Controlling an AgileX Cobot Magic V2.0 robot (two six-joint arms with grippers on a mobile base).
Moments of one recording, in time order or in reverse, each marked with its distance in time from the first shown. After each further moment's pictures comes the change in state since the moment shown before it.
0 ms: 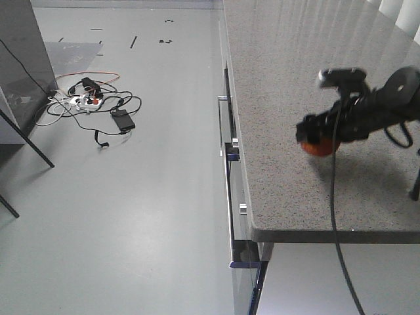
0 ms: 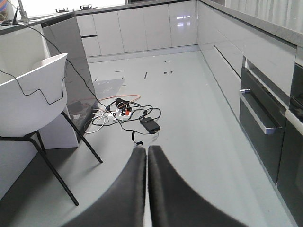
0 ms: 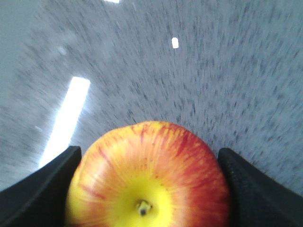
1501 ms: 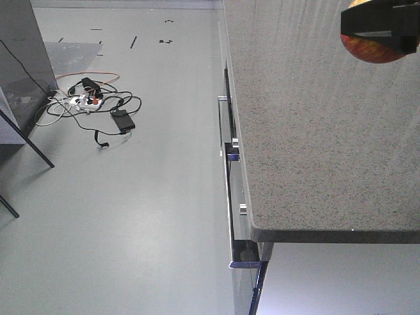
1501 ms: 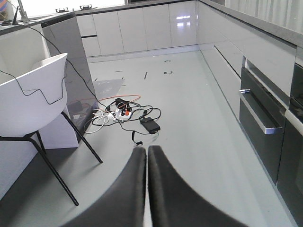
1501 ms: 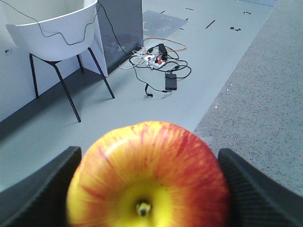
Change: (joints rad) left arm 0.000 0.000 0.000 0.000 0.000 0.000; right arm 0.000 -0.682 -0.038 0.246 0.332 -0.157
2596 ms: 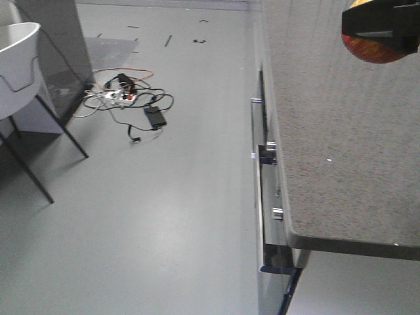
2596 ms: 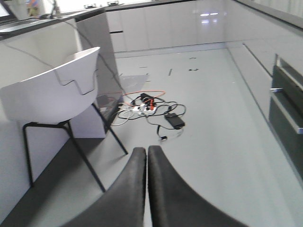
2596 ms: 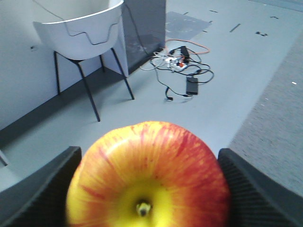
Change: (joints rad) left arm 0.000 0.000 0.000 0.000 0.000 0.000; right arm 0.000 0.000 0.000 0.000 0.001 -0.001
